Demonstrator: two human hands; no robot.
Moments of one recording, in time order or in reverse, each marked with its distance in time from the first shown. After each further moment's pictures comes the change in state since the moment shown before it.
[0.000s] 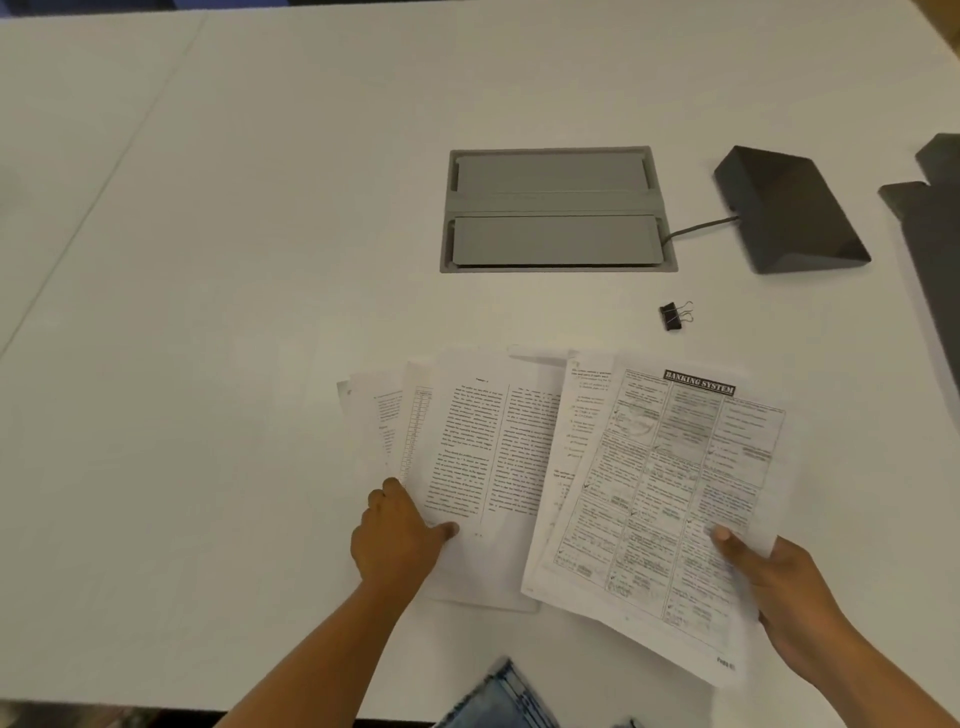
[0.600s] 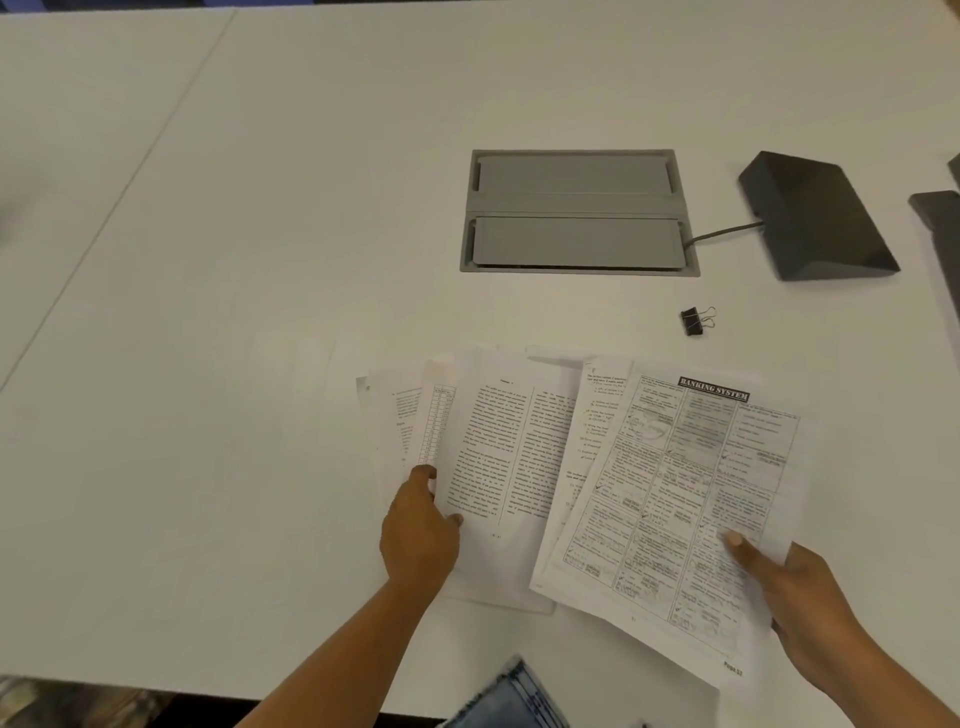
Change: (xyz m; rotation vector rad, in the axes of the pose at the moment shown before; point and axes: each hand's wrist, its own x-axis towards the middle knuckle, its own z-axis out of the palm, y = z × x) left_hand -0.010 0.006 0.001 -0.392 0.063 0.035; right_hand -0.004 -0.006 0.010 -0.001 -0.005 -0.011
